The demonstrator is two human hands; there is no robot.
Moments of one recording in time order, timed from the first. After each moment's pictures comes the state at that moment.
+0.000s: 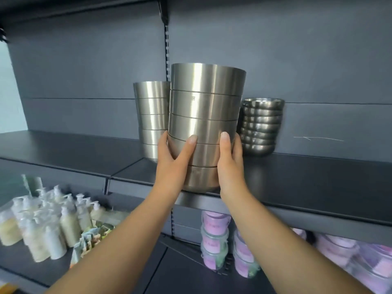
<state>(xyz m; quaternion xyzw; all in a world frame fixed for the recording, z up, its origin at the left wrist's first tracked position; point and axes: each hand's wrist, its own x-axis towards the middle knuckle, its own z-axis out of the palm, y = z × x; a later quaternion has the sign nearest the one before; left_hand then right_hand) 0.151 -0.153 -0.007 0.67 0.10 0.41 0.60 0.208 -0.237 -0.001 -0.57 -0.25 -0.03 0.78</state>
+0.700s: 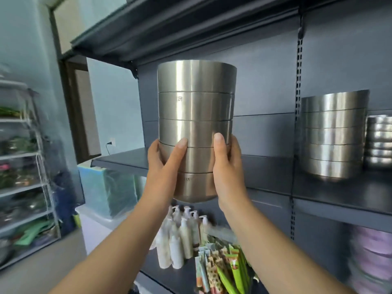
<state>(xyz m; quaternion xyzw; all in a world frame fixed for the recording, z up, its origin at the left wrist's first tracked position) -0.098 0.146 0.019 0.65 0.14 0.51 0.55 -0.016 0.081 0.018 -0.51 -0.36 0.05 0.78</state>
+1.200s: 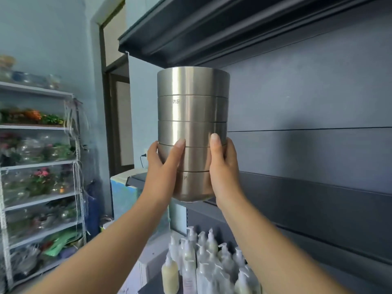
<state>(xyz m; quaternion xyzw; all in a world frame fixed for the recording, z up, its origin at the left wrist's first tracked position) -0.100 0.428 0.034 0.64 0.21 0.56 0.48 -0.008 0.379 0.036 -0.50 -0.41 0.08 0.76</state>
